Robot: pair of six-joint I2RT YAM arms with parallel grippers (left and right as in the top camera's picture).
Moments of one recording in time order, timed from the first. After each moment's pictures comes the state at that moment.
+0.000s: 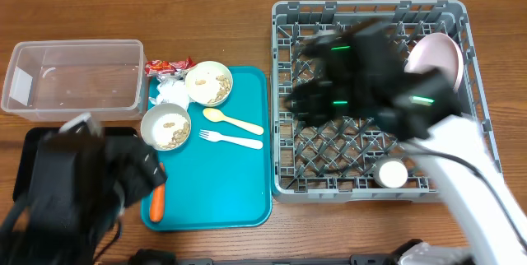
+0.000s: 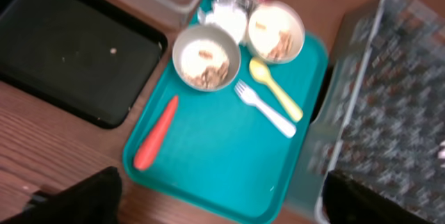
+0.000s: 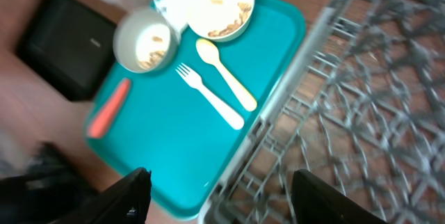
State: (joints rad) left arm -0.17 0.88 1.54 -1.56 -0.14 -0.67; right arm 0.61 1.54 1.71 -1.17 -0.20 0.15
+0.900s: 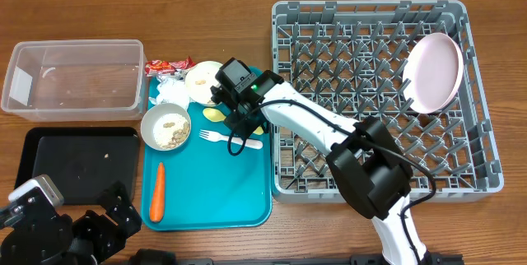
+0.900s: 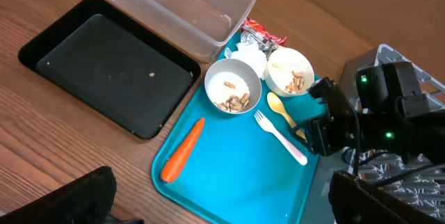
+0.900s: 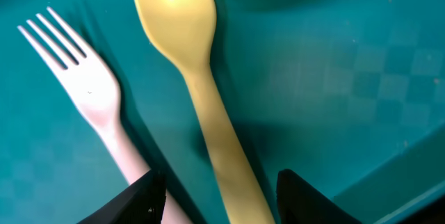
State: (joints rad) left arm -0.17 0.69 1.55 -1.62 -0.27 -0.70; right arm 0.75 2.20 1.71 -0.83 -0.09 -0.12
